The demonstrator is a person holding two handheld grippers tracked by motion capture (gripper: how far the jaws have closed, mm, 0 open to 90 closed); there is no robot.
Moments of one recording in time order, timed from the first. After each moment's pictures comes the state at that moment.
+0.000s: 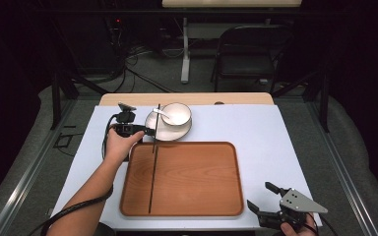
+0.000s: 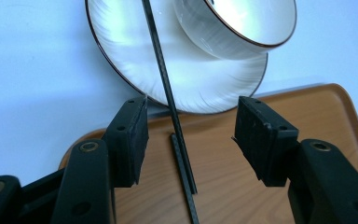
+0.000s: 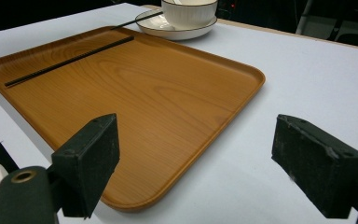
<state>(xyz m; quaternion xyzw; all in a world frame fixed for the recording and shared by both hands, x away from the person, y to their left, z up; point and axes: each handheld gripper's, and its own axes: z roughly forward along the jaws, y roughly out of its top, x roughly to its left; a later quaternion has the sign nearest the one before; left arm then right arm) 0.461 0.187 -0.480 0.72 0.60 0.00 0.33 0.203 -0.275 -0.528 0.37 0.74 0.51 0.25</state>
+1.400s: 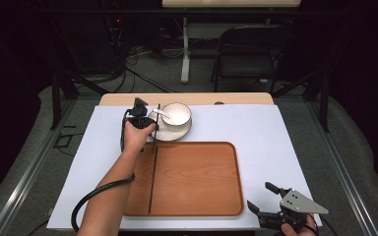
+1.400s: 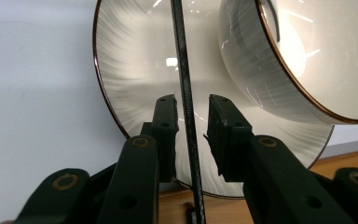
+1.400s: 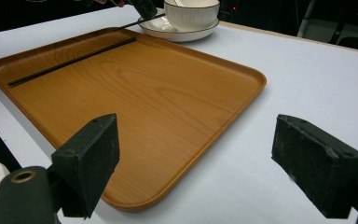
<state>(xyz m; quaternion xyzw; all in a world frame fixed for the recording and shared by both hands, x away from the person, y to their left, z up) 0.512 0.155 -0.510 0.70 0.66 0.02 0.27 0.202 -0.275 -0.528 0.36 0.74 0.51 0.25</state>
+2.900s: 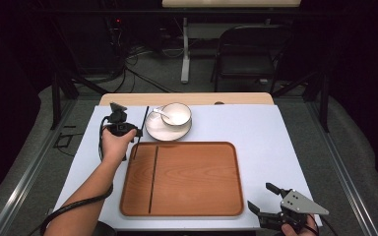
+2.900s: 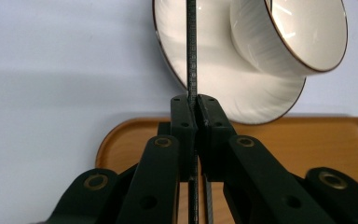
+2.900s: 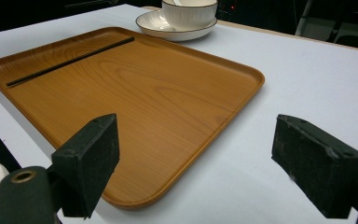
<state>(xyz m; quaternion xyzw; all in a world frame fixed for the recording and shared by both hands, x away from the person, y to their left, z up) 0.451 0.211 -0.478 0.67 0.68 0.00 0.31 0.200 -0.275 -0.528 0.37 0.74 0.51 0.25</state>
